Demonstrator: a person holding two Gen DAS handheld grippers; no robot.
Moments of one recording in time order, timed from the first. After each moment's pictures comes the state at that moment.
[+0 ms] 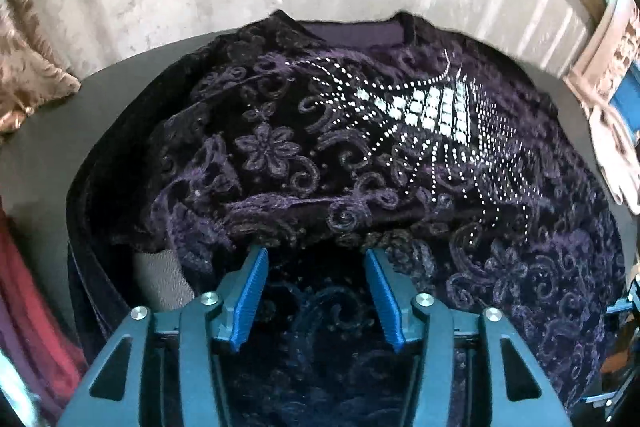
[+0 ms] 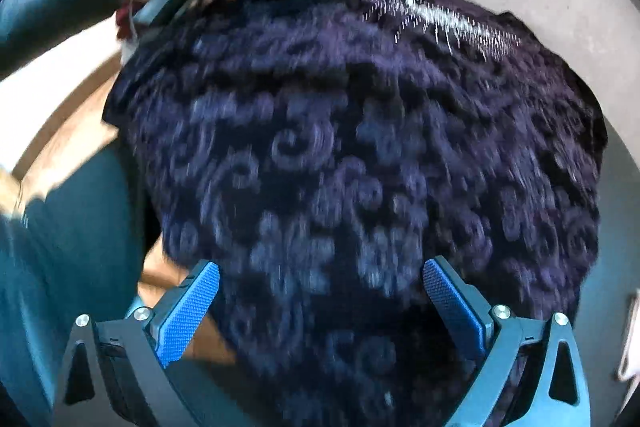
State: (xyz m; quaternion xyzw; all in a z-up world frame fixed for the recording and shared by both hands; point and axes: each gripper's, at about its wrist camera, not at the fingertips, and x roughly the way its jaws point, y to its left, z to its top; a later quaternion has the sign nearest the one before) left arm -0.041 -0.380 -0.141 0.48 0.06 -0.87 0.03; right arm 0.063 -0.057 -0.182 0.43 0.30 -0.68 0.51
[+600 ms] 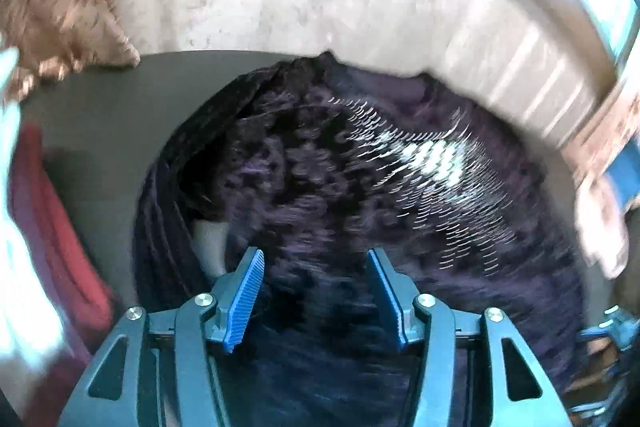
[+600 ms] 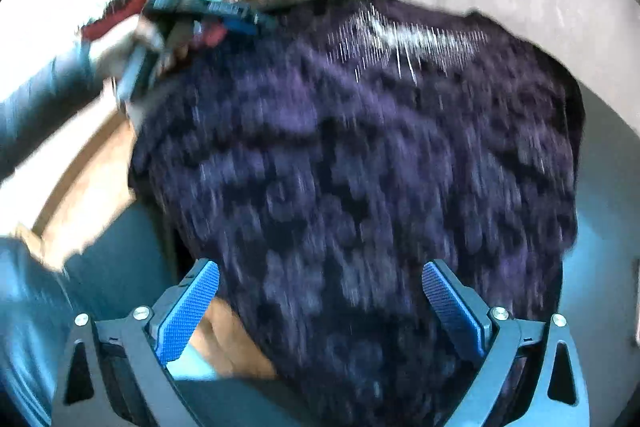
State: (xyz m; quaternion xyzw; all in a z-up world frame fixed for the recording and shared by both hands) left arm 0.012 -0.391 -0.107 0.44 0.16 -0.88 0.06; right arm 0.038 -0.063 -0.146 0.43 0.19 -0.71 0.52
